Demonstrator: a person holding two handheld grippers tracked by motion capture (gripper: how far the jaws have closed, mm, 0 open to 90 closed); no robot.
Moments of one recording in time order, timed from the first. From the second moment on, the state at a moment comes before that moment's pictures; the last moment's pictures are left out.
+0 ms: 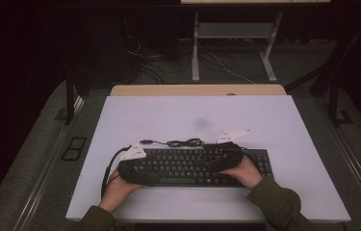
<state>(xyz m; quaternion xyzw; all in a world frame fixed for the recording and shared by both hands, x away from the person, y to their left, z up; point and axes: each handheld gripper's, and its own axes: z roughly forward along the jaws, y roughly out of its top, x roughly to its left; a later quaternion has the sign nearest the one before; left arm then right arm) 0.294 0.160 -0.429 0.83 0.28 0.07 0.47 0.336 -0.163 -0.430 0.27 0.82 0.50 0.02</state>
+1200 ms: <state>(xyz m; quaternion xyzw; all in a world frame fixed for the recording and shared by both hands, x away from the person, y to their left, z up) 0.286 0.145 -0.438 0.87 0.22 0.02 0.43 0.337 -0.164 -0.428 0.27 0.82 0.50 0.03</state>
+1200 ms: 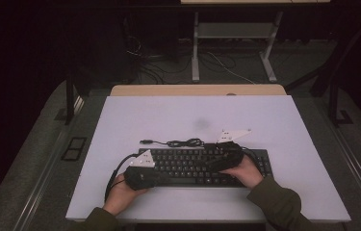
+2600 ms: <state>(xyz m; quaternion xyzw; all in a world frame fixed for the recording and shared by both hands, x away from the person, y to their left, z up) 0.295 0.150 -0.432 0.85 0.26 0.03 0.46 0.329 -0.177 -0.428 0.28 0.82 0.50 0.03</state>
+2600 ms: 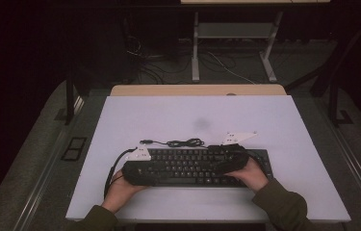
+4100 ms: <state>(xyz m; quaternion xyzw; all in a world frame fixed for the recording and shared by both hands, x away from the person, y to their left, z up) 0.325 0.126 -0.419 0.83 0.26 0.06 0.49 0.301 -0.223 -0.427 0.29 0.83 0.48 0.02</state>
